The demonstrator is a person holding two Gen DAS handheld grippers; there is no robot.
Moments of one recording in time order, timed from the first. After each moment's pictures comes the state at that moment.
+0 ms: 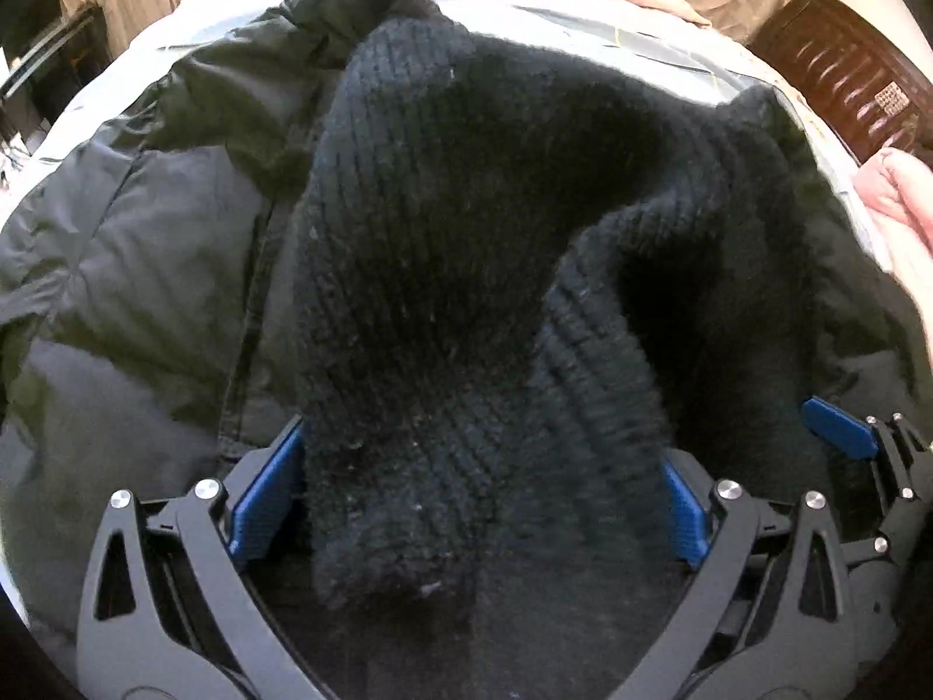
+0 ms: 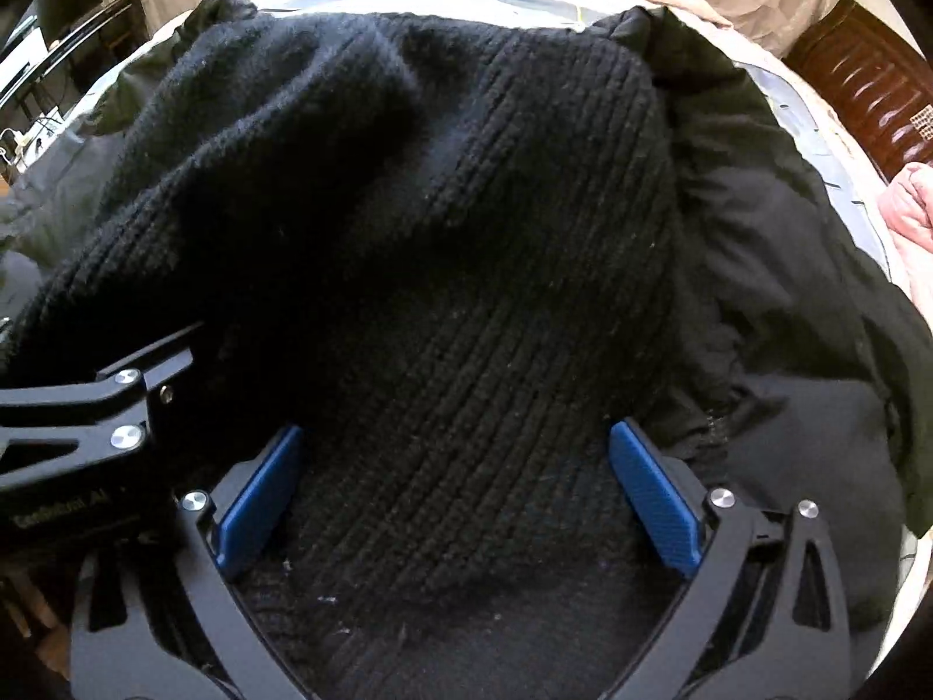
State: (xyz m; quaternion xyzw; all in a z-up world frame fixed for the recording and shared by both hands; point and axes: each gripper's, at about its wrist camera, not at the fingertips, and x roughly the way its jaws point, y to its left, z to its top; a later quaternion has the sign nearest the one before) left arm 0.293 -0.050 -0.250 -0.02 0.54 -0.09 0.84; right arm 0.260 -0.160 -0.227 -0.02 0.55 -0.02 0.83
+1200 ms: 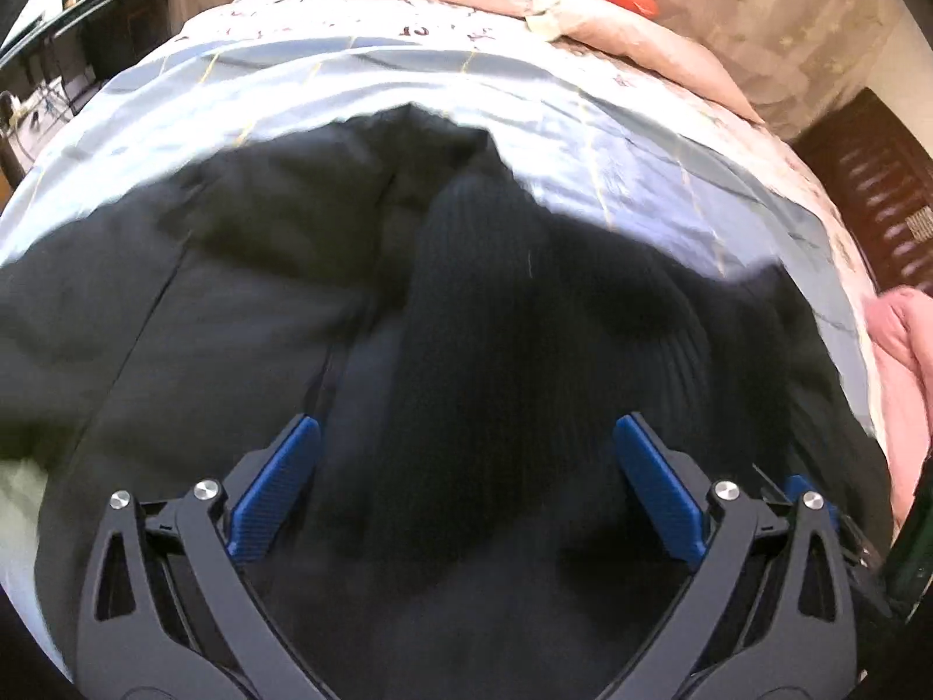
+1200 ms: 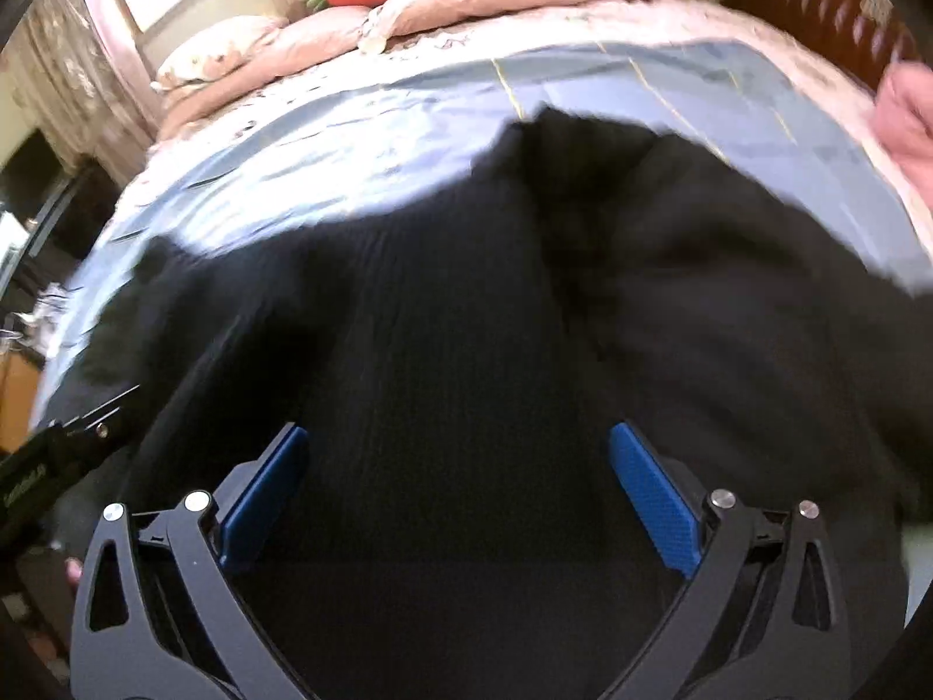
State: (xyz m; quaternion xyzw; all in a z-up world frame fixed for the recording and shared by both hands) left arm 0.336 -0.031 -0.224 -0.10 0.51 -0.04 0.85; right arm 0.291 -0.222 -0.205 0.13 0.49 -0.01 0.86
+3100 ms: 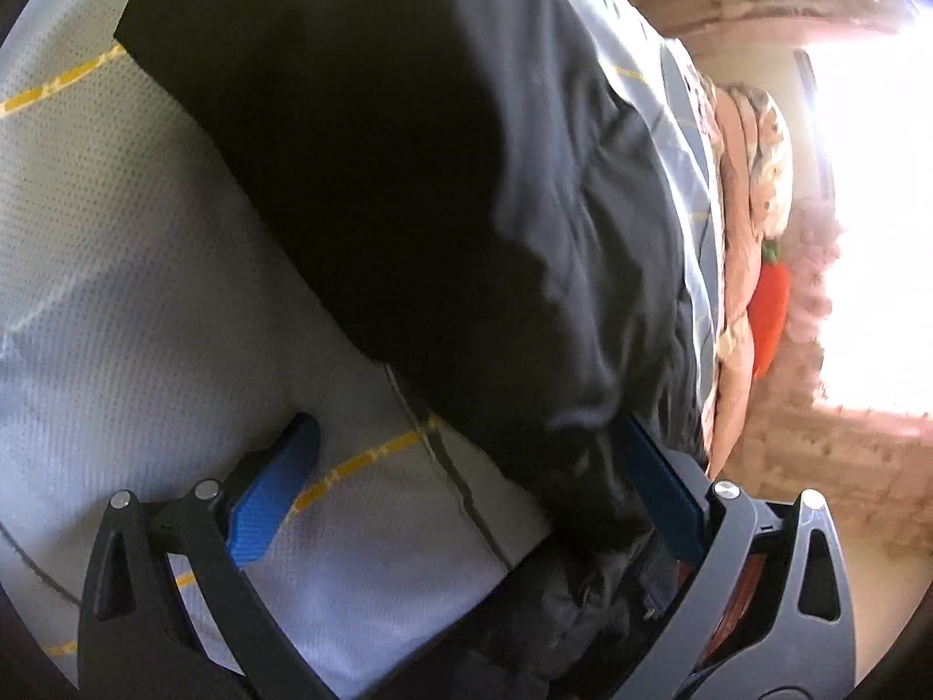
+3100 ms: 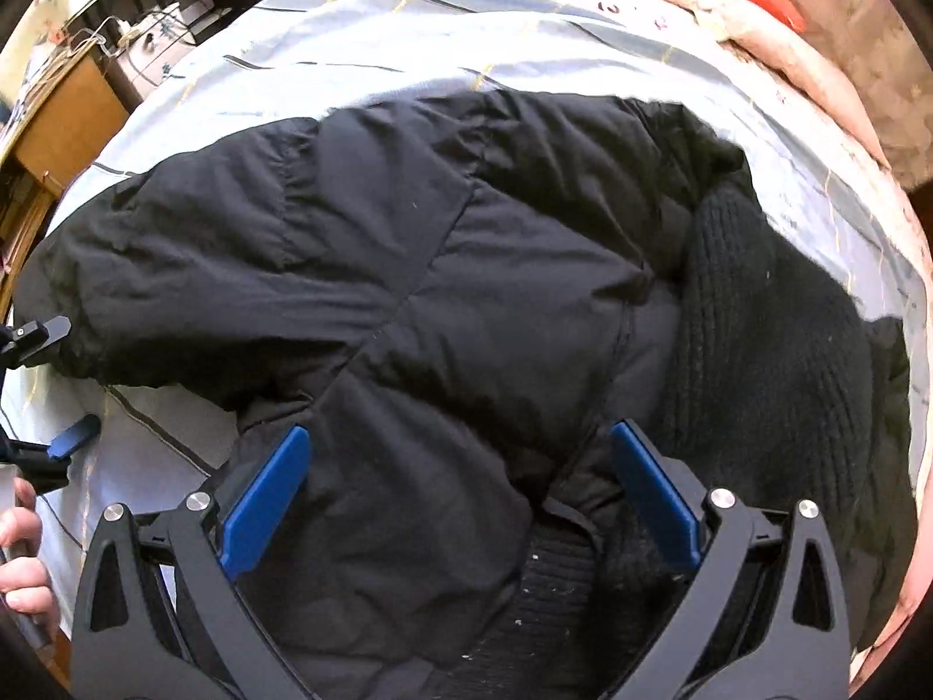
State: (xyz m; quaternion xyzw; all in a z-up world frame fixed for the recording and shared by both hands) left arm 0.202 0.371 -0.296 -0.59 0.43 0.13 0.67; right arm 0.331 0.109 -0.197 -0.11 0.59 0.11 0.79
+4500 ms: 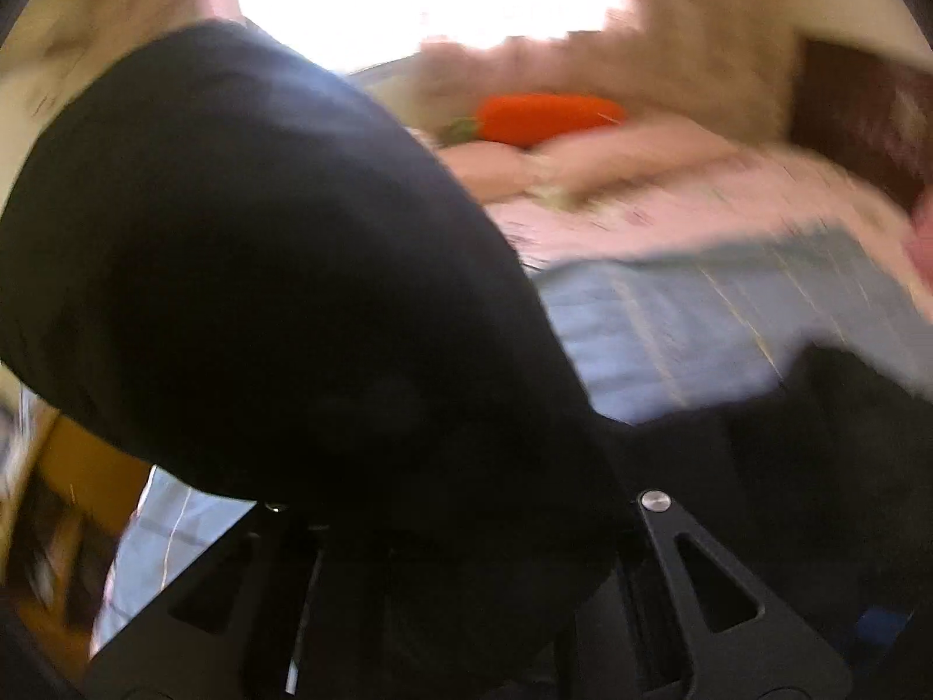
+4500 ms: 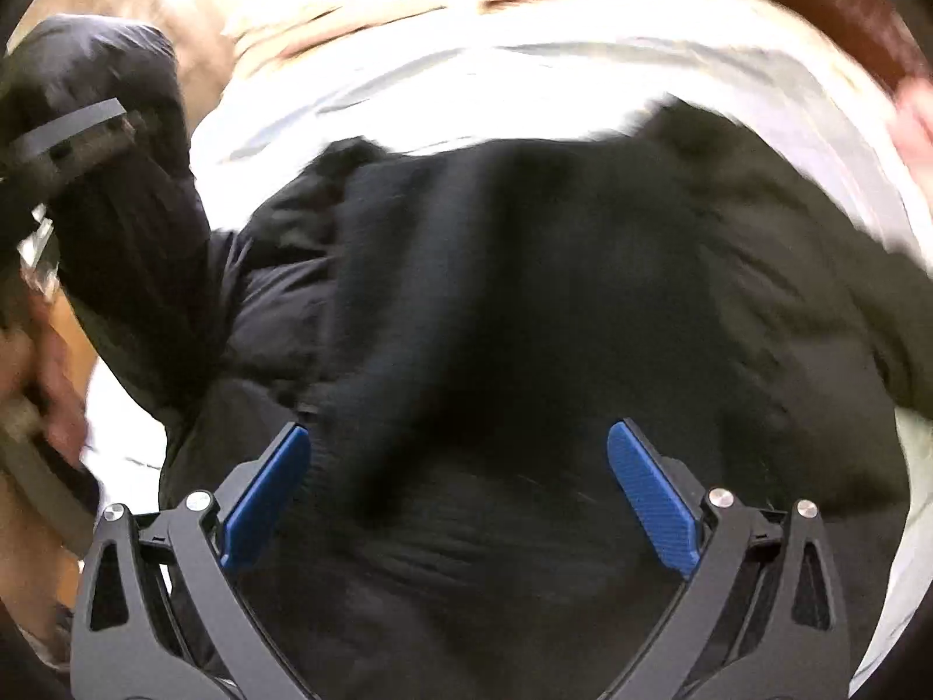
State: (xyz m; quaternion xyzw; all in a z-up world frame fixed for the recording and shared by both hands) left arm 0.353 -0.067 -0.093 0.15 0.32 -0.01 0.94; right arm 0.239 -0.155 -0.140 0.15 0.54 -0.01 0.83
